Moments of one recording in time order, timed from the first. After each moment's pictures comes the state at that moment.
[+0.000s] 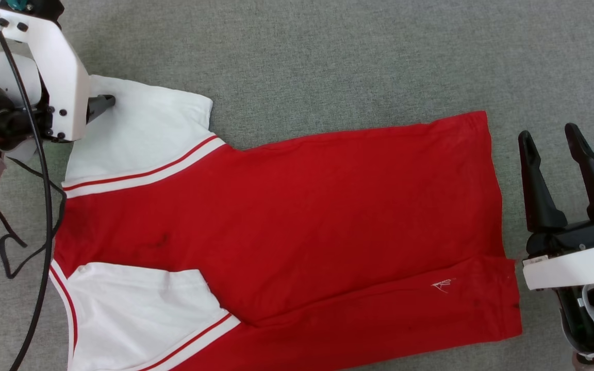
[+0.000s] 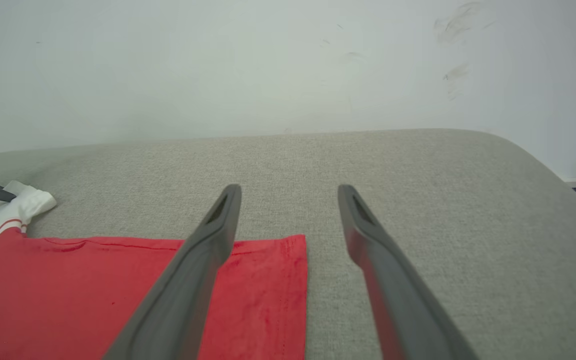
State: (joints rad) left arm -1.20 0.69 -0.91 0.68 -1.02 -0.11 0.77; right arm -0.19 -0.19 0.00 -0.16 0.34 0.13 -0.08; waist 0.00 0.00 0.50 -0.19
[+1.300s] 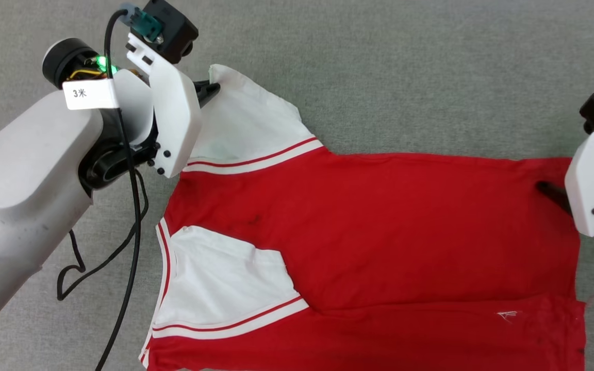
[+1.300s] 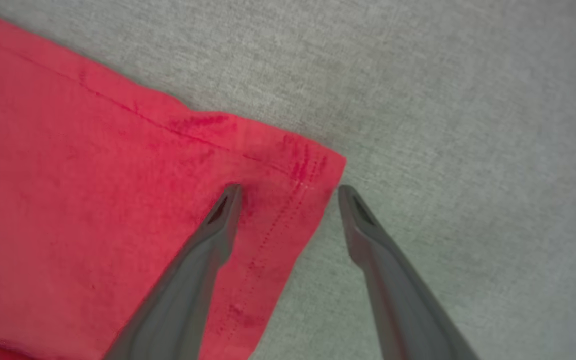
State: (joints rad) left arm -1.16 0.65 -1.02 0.33 -0.94 -0.13 0.46; right arm -0.63 -0.61 0.31 0.25 0.57 0.13 0.94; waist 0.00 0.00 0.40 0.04
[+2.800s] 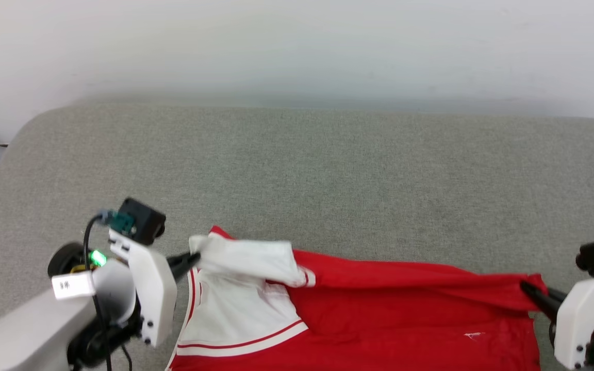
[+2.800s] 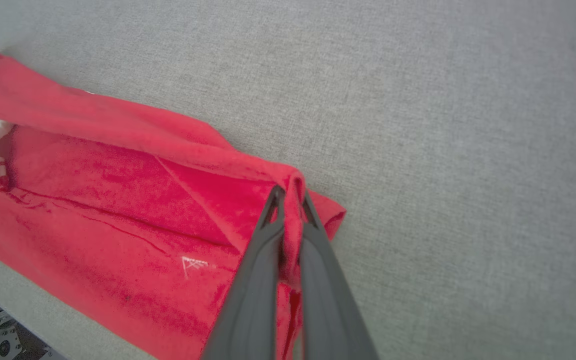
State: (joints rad) left arm -0.67 0.83 -1.06 0.10 -1.08 0.04 0.24; right arm -0.19 -0.62 0.33 0.24 0.75 0.13 0.38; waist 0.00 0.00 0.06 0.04
